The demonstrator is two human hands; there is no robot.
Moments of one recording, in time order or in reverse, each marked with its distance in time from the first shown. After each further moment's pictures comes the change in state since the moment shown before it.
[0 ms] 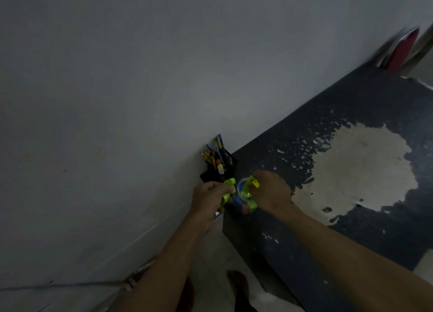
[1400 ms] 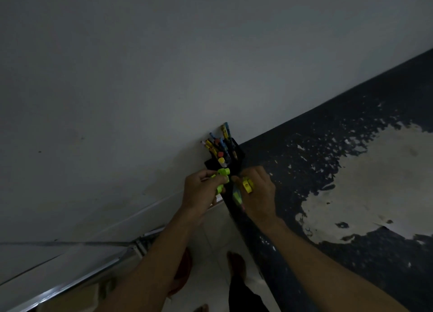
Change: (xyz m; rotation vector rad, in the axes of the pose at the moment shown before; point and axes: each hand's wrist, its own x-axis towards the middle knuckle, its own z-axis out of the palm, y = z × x) left_hand 0.041 -0.006 0.019 -0.038 0.268 0.033; right_hand 0.043 0.021 0.074 0.498 0.450 -0.513
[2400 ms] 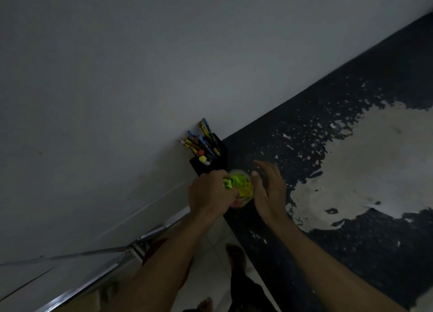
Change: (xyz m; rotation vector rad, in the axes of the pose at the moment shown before) left_hand 0.005 -0.013 0.047 0.977 -0.096 0.369; right_hand -0.016 0.033 -0.037 0.254 0.008 0.419
